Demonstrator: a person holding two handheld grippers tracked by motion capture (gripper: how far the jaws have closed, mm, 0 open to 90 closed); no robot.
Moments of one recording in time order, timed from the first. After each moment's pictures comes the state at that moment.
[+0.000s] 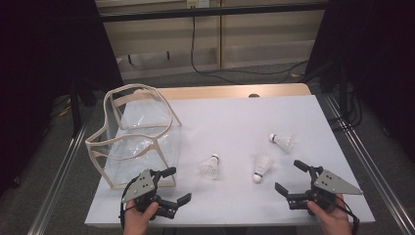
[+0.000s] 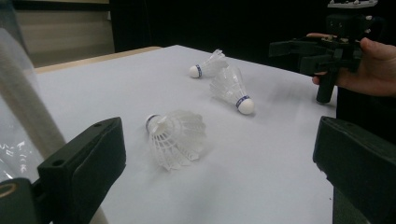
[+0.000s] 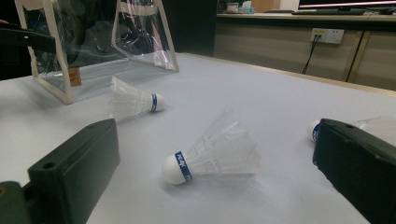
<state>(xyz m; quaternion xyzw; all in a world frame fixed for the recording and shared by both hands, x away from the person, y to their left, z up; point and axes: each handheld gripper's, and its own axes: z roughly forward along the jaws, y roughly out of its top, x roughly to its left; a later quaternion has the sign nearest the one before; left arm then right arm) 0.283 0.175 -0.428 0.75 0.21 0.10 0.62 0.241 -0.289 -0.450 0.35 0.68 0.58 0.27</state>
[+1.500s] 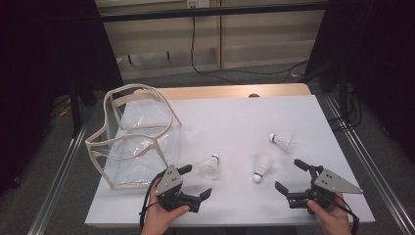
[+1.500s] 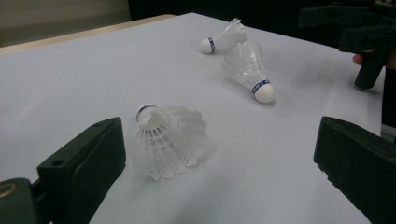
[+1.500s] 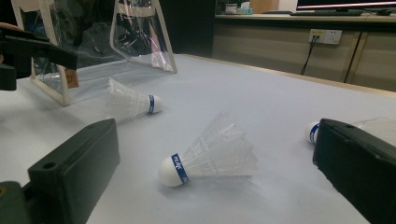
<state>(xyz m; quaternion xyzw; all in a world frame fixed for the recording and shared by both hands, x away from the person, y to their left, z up) 0.289 0.118 -0.429 0.79 0.25 0.13 0.55 0.243 -0.290 -0.450 0.35 0.68 0.58 0.27</state>
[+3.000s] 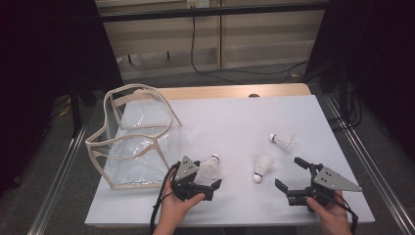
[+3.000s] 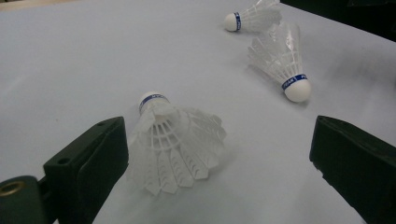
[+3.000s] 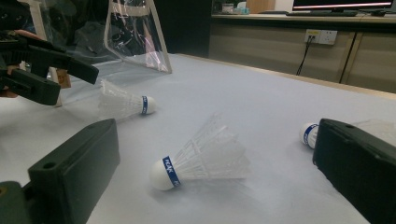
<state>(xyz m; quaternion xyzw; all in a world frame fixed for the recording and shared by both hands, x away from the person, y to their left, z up) 0.312 0.084 -0.435 0.80 0.31 0.12 0.50 0.249 -0.290 -0.450 0.36 0.68 0.58 0.28</state>
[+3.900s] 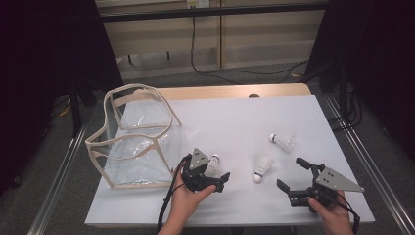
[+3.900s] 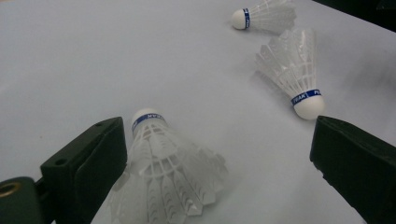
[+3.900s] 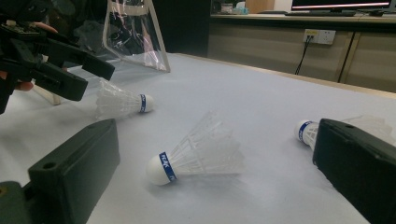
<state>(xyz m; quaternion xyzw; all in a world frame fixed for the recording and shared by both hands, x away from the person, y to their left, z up) 0.327 0.055 -0.426 0.81 0.33 0.11 0.47 0.247 -0.296 -0.451 0.36 0.68 0.58 0.28</state>
